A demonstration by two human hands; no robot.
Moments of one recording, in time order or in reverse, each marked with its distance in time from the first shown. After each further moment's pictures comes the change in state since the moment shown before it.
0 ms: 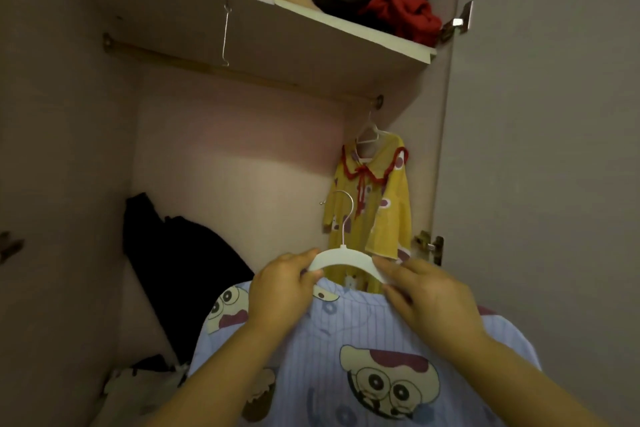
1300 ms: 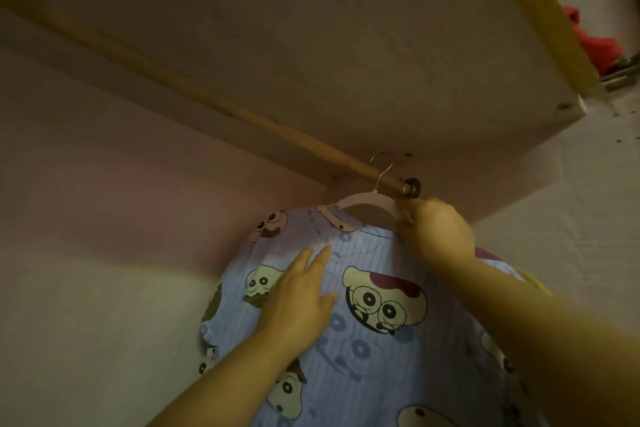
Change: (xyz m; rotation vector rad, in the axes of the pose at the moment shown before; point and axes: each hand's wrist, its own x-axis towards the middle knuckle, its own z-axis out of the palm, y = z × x) left_hand 0.471 -0.145 0.214 -0.199 0.018 0.307; right_hand 0.493 0.173 0.169 -0.250 0.205 0.412
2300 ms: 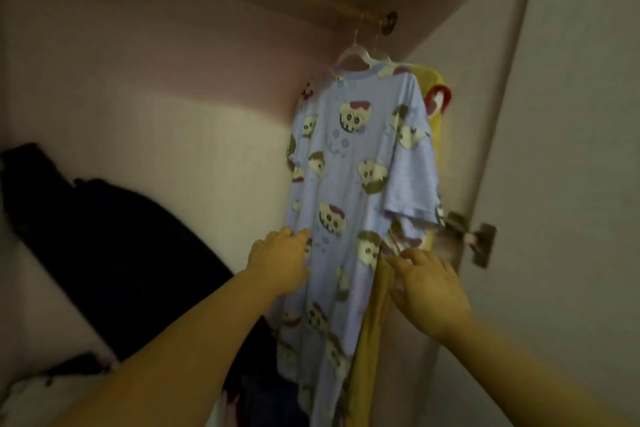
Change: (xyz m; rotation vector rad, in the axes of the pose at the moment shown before) left_hand -0.308 0.149 -0.042 0.453 -0.648 -0.320; right_hand -0.401 0.100 -0.064 -0.037 -0.653 -0.247
